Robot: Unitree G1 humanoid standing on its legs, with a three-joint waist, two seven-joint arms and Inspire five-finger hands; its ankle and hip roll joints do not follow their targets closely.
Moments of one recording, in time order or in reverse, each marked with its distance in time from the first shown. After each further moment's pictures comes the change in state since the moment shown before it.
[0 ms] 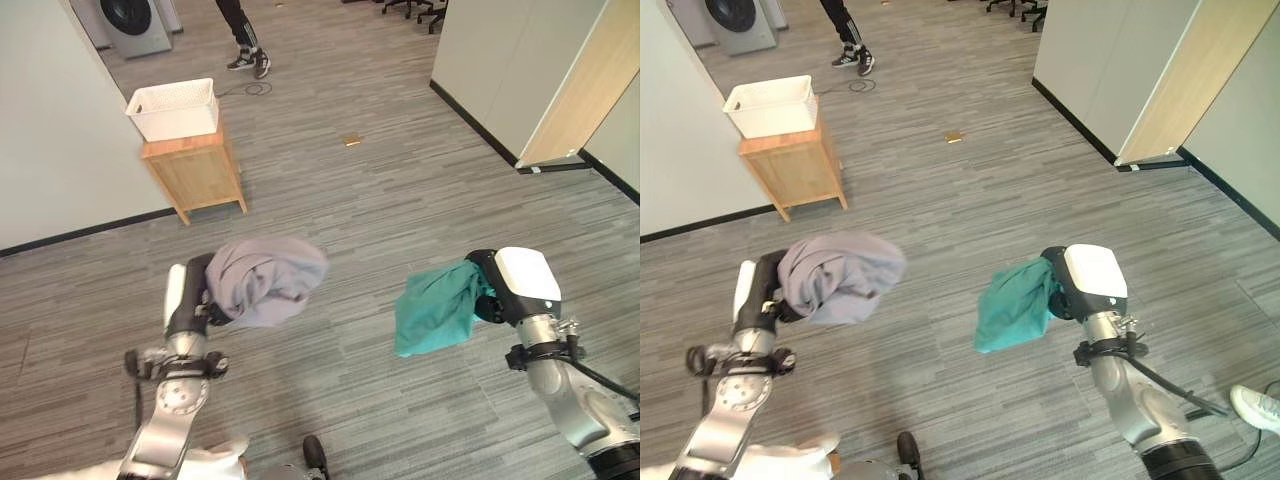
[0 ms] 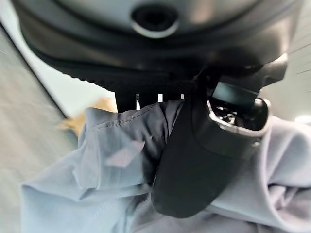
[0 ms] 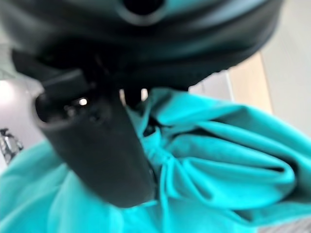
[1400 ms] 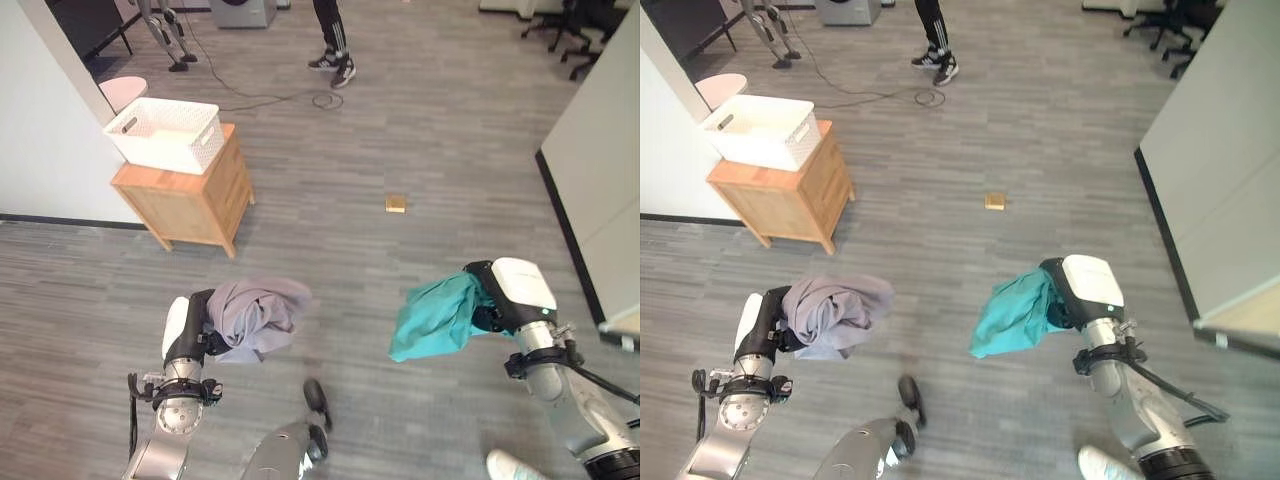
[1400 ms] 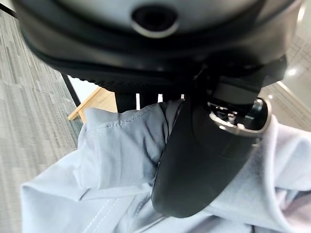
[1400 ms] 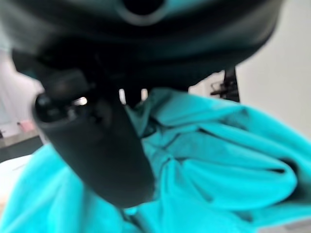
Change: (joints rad) left arm 0.014 0.004 -0.022 0.093 0.119 0.012 -0.041; right arm 0.020 0.024 -0.034 -0.003 0.034 -0.009 0.091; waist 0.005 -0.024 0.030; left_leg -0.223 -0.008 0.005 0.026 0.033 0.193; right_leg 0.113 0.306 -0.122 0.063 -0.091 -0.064
